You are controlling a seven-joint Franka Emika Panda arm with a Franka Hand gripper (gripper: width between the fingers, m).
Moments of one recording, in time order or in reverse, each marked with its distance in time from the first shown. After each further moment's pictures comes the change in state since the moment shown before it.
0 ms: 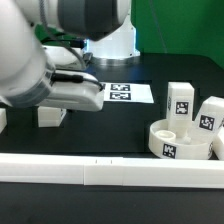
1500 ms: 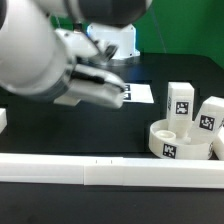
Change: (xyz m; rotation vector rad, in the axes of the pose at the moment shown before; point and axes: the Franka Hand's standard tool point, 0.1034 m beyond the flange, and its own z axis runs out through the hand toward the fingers) arm -0.032 -0.055 -0.044 -0.006 -0.012 0.184
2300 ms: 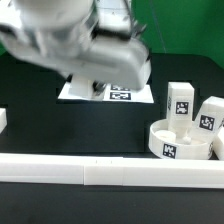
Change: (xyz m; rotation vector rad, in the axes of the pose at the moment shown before) arm -0.014 -0.027 -0.026 0.125 0.353 0.050
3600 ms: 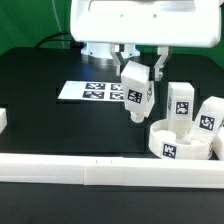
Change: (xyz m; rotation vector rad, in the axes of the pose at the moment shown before) arm -0.005 -0.081 -0.026 0.159 0.832 -0.050
